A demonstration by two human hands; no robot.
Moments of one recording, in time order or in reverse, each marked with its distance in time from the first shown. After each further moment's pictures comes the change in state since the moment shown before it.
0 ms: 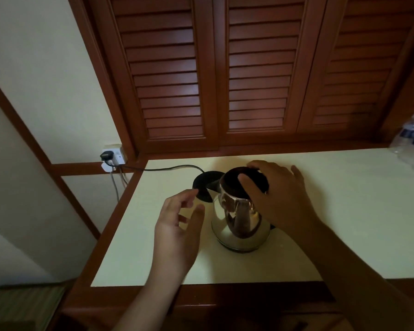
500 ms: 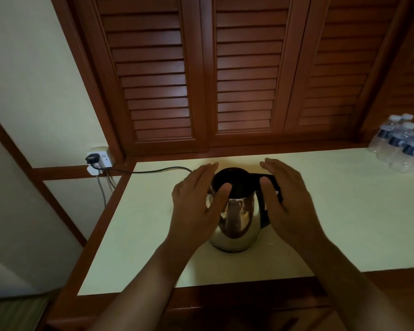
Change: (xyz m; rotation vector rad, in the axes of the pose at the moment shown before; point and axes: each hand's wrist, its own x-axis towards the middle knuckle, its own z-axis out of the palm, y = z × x) left_hand 0.048 0.008 0.048 0.265 -0.191 0.248; right_hand -0.025 0.033 0.003 0.191 0.236 -0.084
